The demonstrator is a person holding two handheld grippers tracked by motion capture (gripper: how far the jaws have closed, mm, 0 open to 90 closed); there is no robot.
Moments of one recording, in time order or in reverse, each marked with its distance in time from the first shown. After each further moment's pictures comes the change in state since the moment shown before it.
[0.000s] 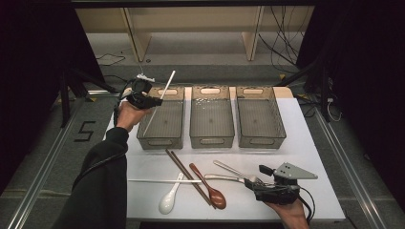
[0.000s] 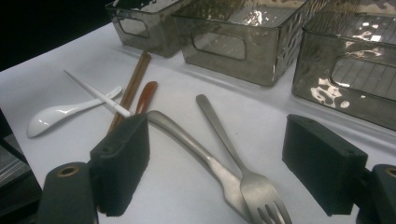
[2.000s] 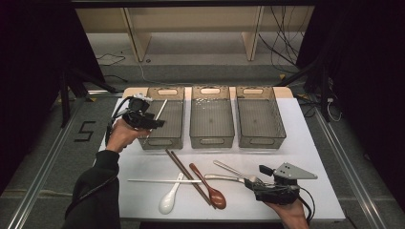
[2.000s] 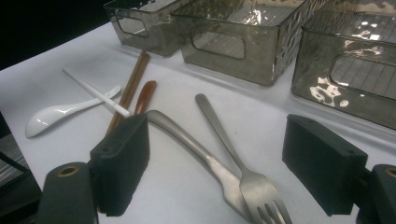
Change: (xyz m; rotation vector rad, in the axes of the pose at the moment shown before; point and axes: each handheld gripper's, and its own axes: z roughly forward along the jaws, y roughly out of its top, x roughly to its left) left arm -0.030 -0.048 -0.024 0.054 -0.064 0.067; right arm 0.000 0.000 0.000 0.002 -0.004 0.001
